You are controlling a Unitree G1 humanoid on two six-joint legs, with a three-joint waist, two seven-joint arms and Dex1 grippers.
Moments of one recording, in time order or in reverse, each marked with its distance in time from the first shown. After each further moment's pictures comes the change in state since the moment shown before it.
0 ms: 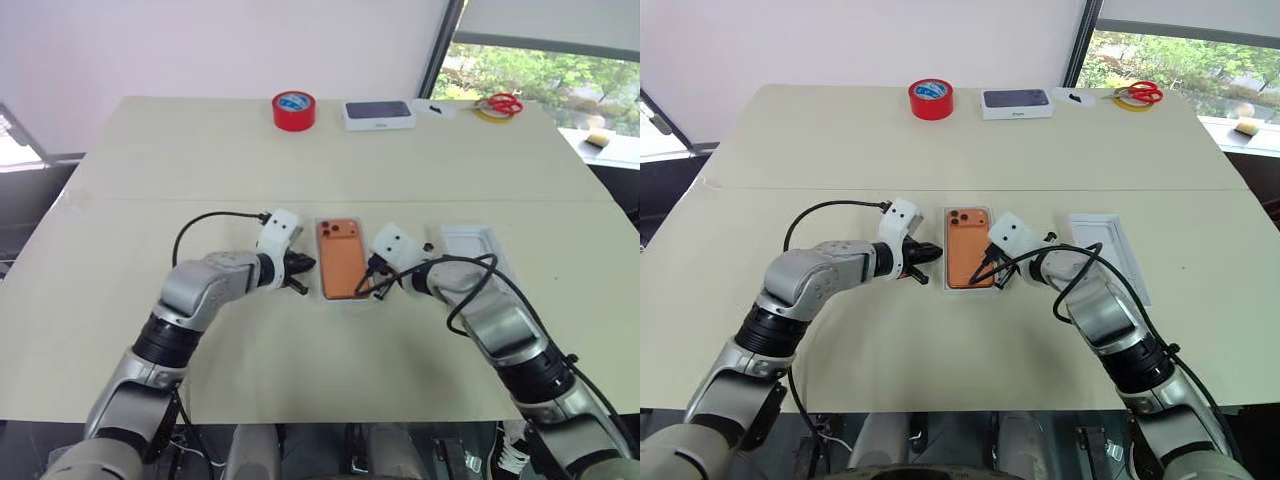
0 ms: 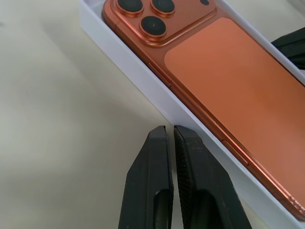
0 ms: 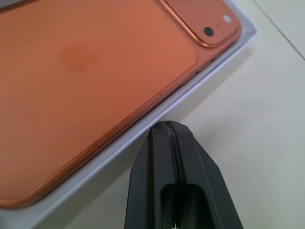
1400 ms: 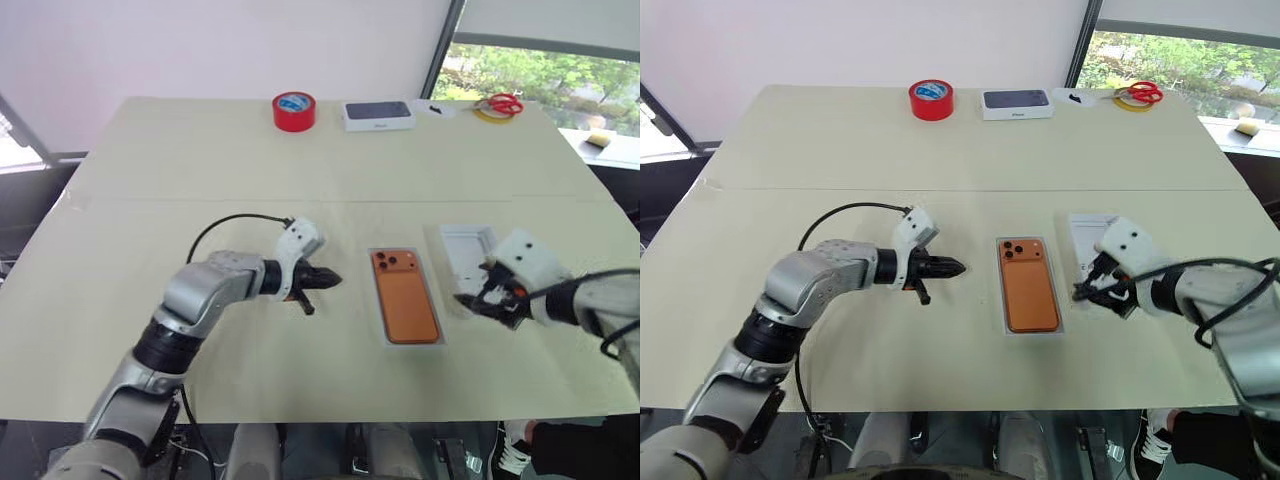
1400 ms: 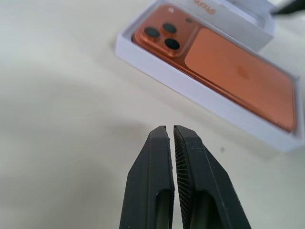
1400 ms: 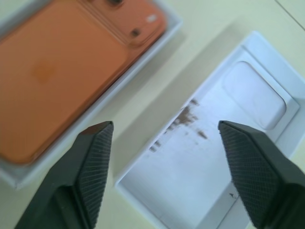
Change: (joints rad) left arm 0.067 0.112 -0.040 -0.134 0.137 -0.201 -0.418; right arm 0.232 -0.361 -0.534 -0.256 0.305 0.334 0.215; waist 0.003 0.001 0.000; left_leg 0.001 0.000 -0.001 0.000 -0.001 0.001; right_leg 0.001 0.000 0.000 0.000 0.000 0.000
